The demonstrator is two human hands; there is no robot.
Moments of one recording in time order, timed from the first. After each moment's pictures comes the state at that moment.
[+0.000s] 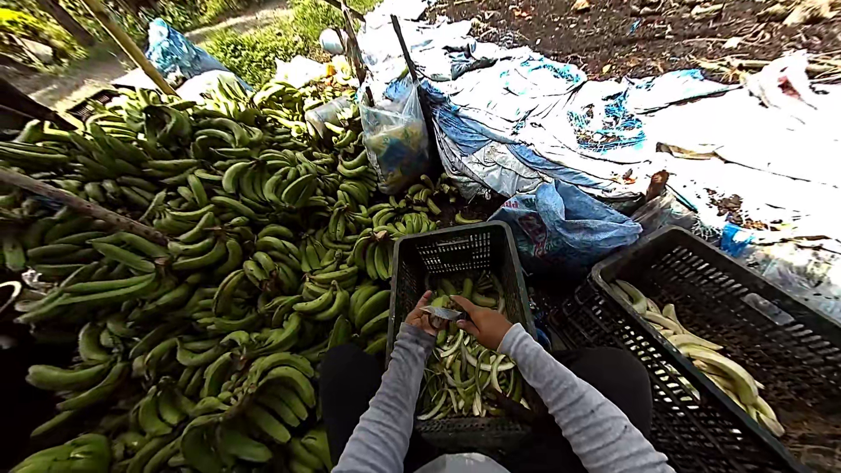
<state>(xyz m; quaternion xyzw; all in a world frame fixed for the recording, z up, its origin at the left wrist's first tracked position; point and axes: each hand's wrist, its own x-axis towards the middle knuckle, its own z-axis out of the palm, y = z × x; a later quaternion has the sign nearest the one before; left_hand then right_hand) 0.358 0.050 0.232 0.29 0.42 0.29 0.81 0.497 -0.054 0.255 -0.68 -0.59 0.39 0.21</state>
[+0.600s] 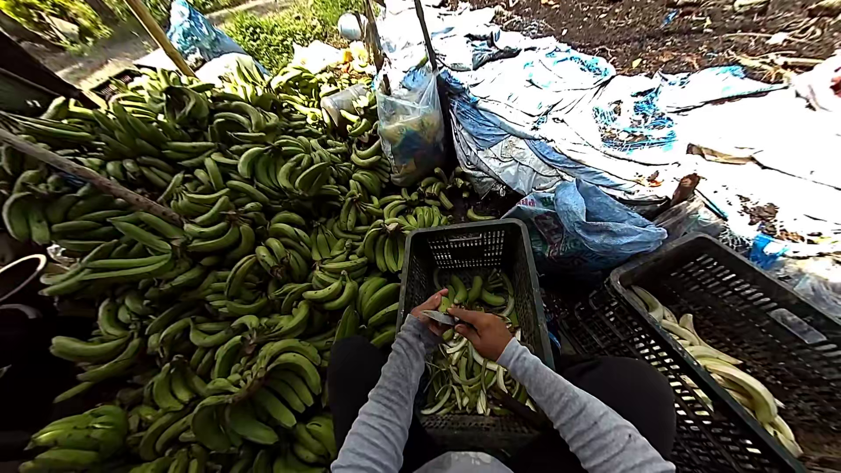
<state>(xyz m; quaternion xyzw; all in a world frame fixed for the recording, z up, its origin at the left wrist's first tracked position) 0.344 0.060 0.236 0.33 0.41 0.22 0.82 0.467 -0.060 0.232 -0.64 -0.61 0.31 0.36</state>
